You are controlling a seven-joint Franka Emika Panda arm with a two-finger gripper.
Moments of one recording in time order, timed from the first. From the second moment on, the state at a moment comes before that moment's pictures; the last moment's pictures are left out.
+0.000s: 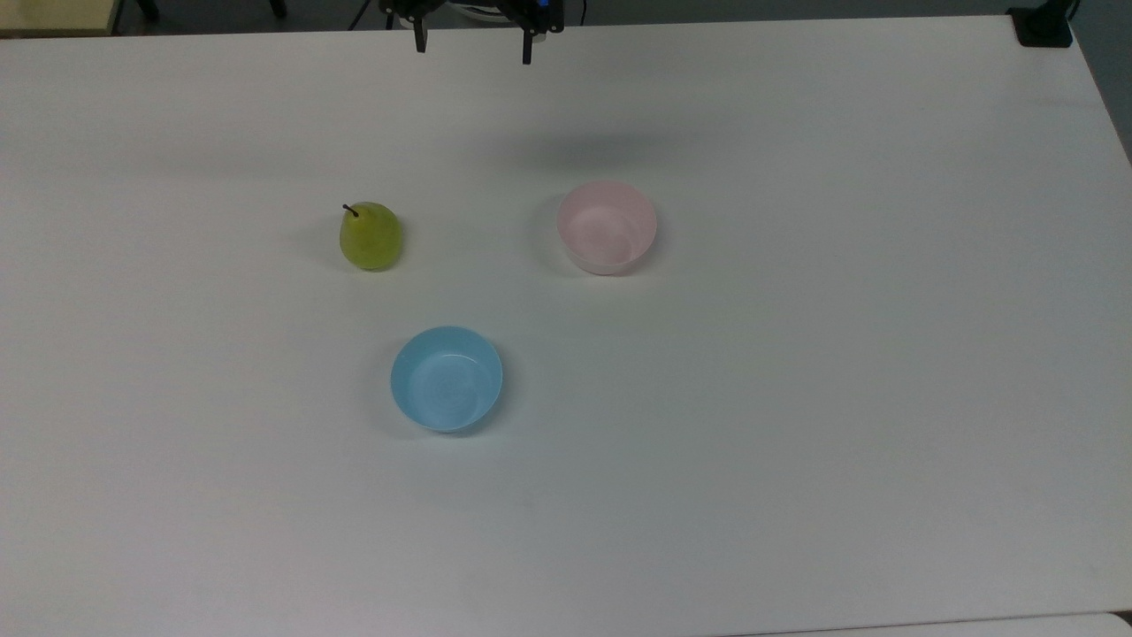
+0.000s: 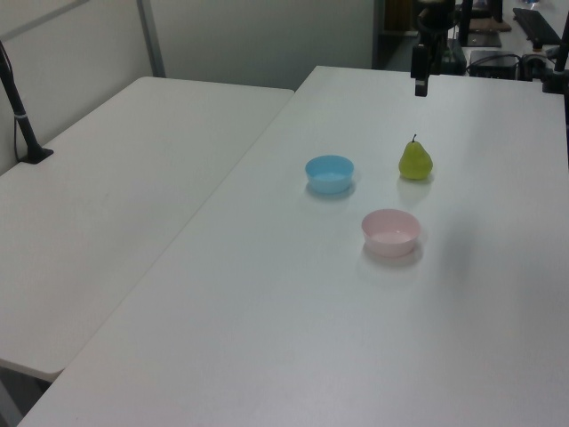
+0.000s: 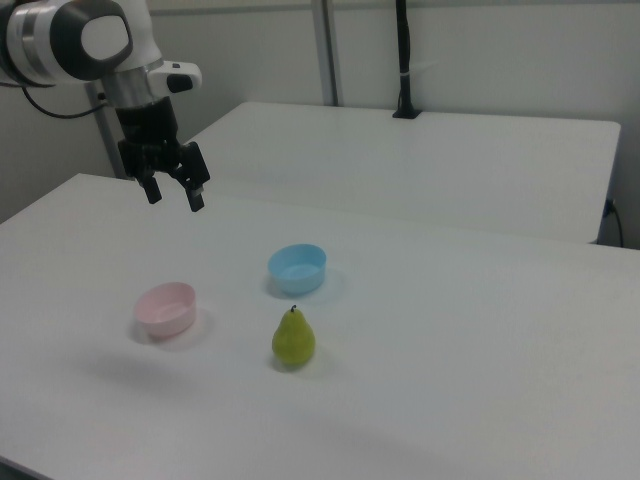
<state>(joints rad) 0.13 -0.03 -0.04 -1.71 -0.08 1.66 0.14</state>
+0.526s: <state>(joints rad) 0.13 -0.03 -0.04 -1.71 -0.08 1.66 0.14</state>
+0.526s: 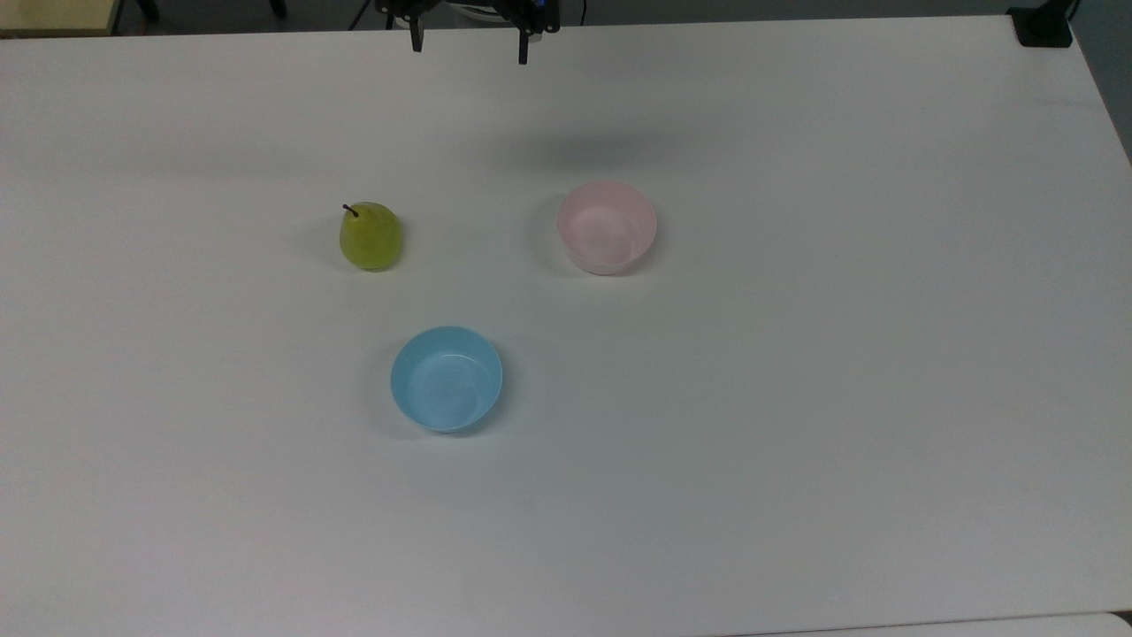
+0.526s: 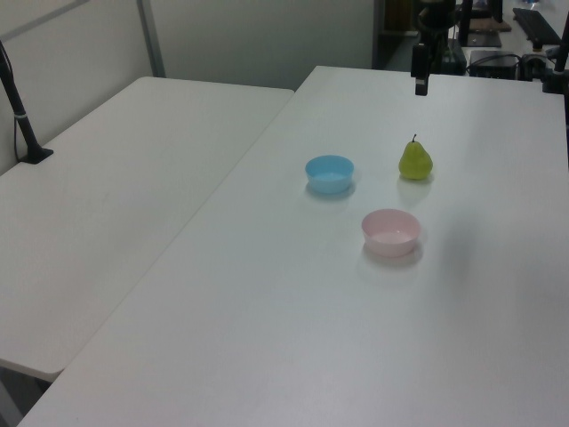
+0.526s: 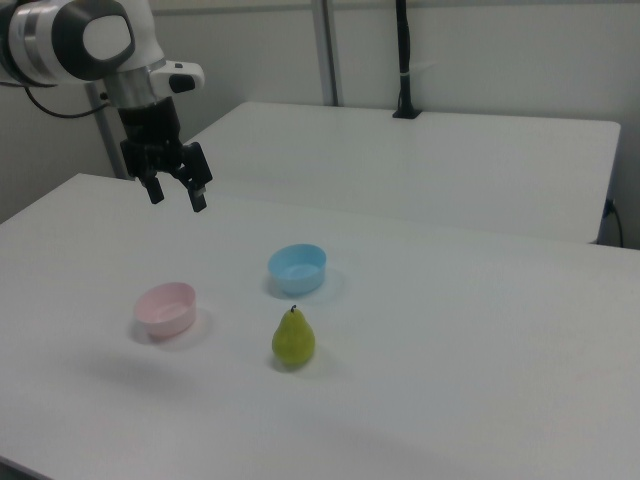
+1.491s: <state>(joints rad) -0.09 0.01 -0.05 -1.79 -0.07 1.79 -0.23</state>
